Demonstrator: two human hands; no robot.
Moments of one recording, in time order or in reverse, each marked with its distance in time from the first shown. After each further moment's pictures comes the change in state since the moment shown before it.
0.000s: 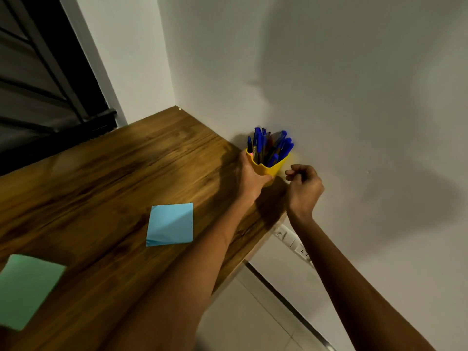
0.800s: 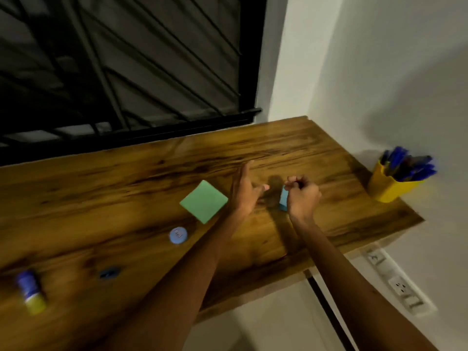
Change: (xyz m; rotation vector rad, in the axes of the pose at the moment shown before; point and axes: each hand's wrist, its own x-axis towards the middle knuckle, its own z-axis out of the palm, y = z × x) left_hand -0.129 -0.061 -0.261 0.230 0.366 -0.020; right_hand -0.212 -0.075 0.099 0.043 -0.489 -0.016
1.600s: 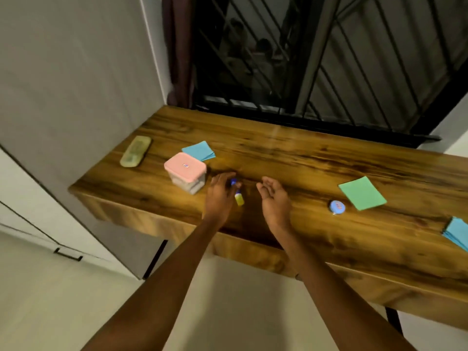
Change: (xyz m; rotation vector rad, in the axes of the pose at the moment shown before) left_hand -0.279 -0.175 -0.356 0.174 0.634 -0.172; right_hand -0.404 -0.063 0.165 0.077 -0.940 -0.193
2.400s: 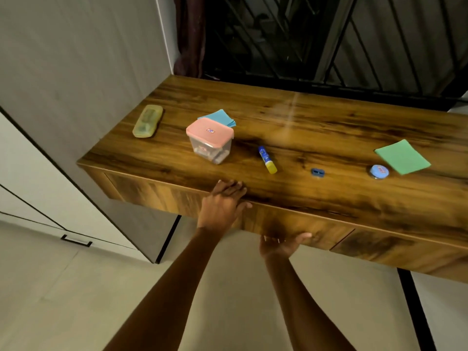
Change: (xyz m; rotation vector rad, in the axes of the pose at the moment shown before) left_hand -0.058 -0.114 -0.034 0.680 -0.135 0.471; right_hand -0.096 0.159 0.090 1.419 0.480 0.567
